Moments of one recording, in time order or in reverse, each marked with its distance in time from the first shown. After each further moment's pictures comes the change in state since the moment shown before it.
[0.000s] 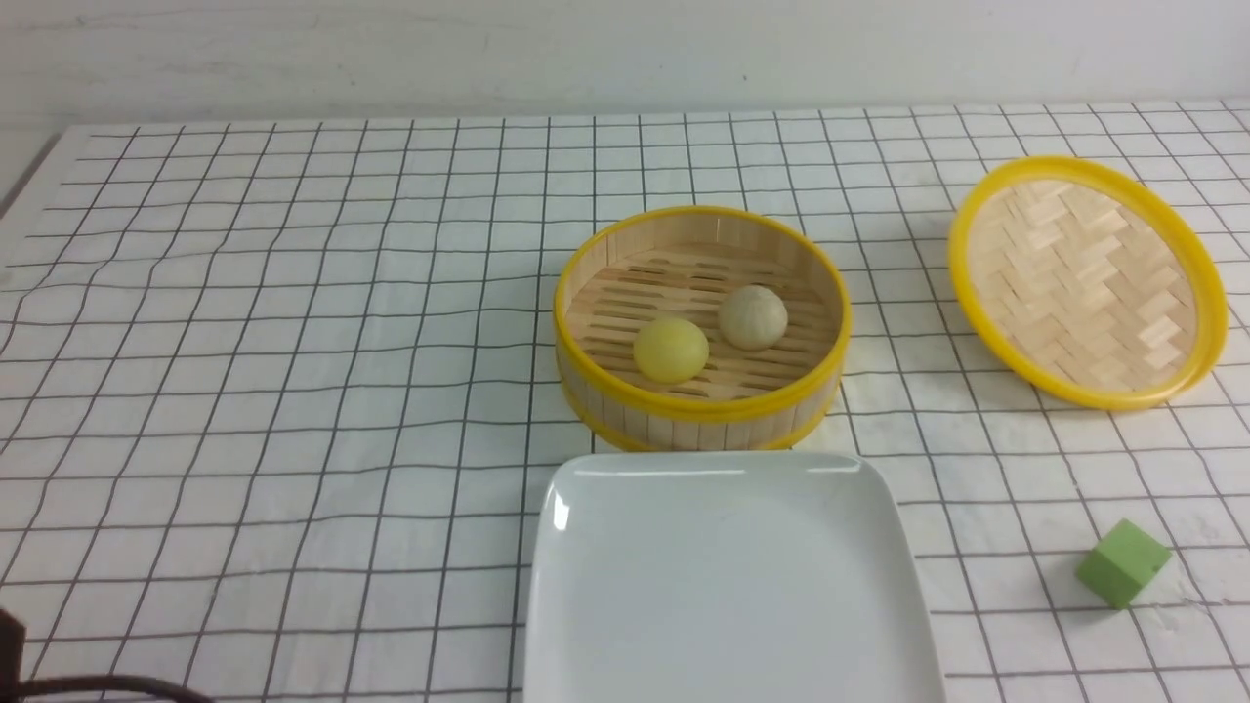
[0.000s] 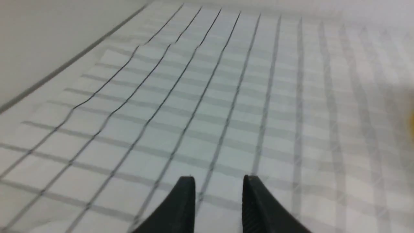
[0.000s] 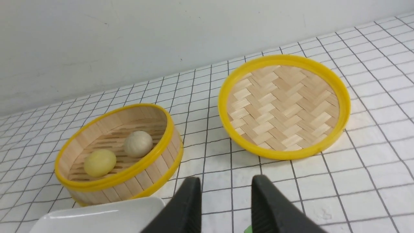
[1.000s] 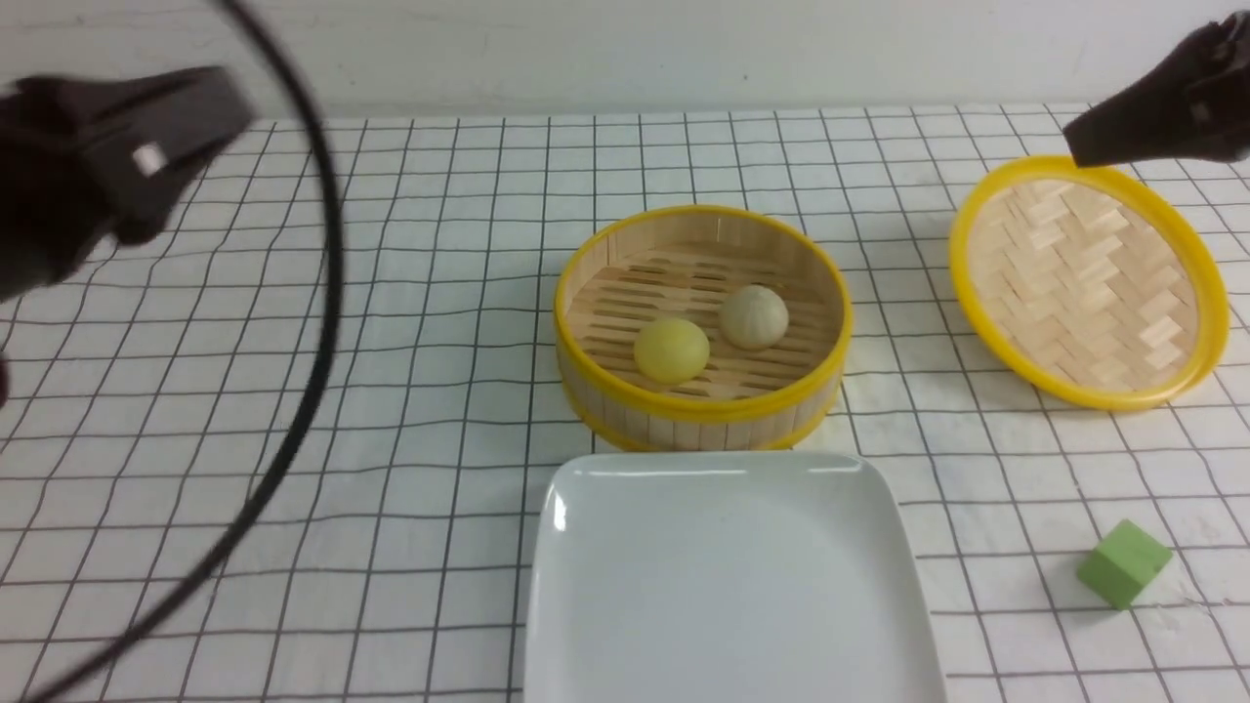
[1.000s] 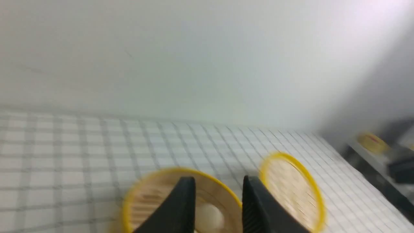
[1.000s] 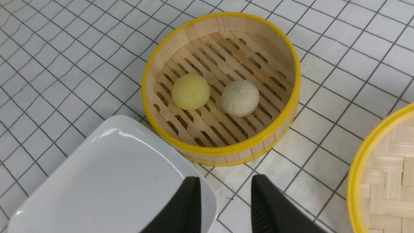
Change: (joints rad) right arm 0.001 1.393 -1.040 0.404 0.489 -0.788; left arm 0.000 1.011 -0.873 1.541 -0.901 -1.587
